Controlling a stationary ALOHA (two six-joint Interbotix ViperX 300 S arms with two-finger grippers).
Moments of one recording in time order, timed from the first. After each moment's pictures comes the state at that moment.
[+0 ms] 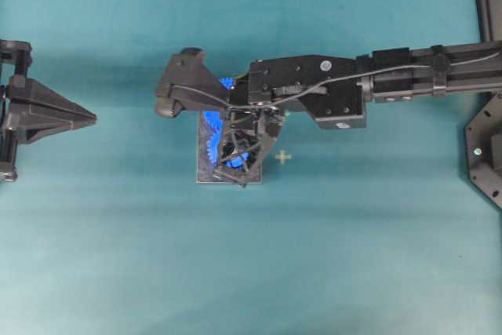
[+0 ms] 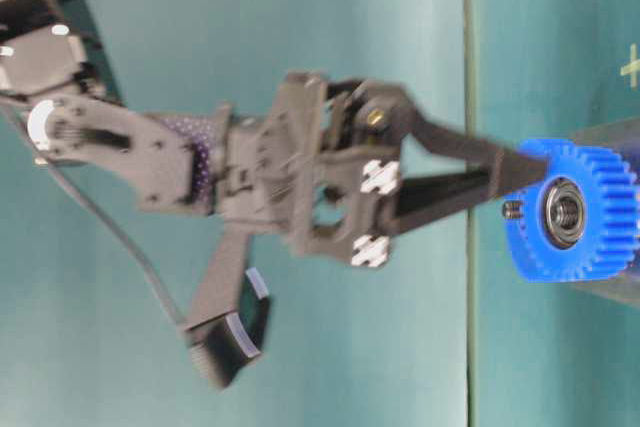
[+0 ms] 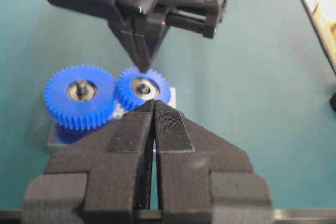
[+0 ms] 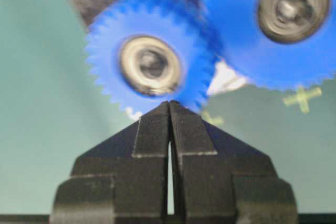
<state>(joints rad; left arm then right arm) -0.02 -0.91 1.13 0.01 0.01 -0.08 -0.02 0.31 -0.02 0.05 1.11 0.33</state>
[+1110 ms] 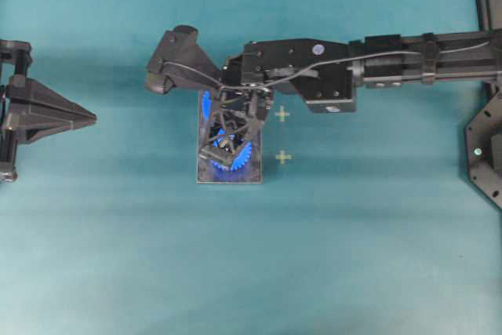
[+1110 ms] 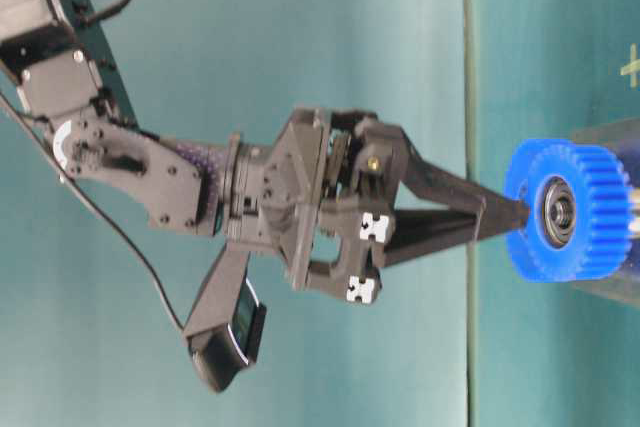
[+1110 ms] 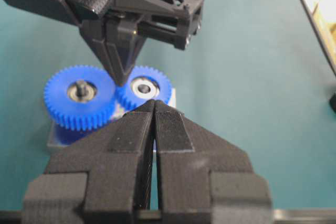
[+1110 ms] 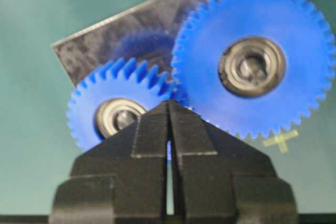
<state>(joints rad) -0.02 -0.91 1.13 0.01 0.01 -0.08 -0.07 0.34 0.00 0.04 1.07 0.33</state>
